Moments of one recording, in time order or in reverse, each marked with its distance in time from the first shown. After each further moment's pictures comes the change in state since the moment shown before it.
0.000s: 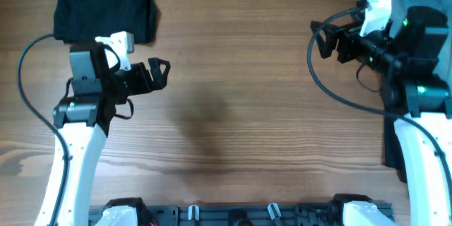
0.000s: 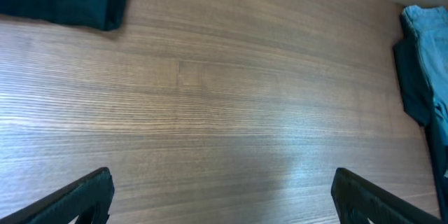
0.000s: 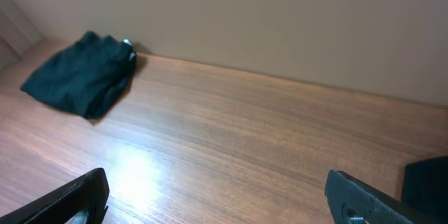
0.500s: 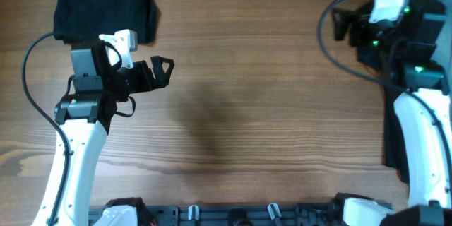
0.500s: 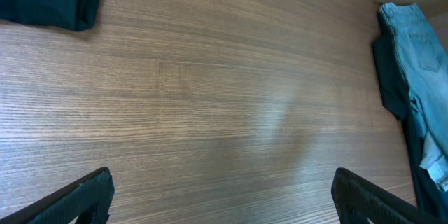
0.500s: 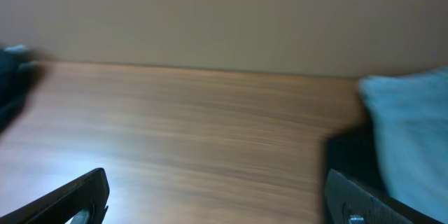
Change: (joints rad) left arm 0.000 0.022 0.000 0.034 0.062 -0.003; right arm -0.095 0.141 0.000 0.129 0.200 0.011
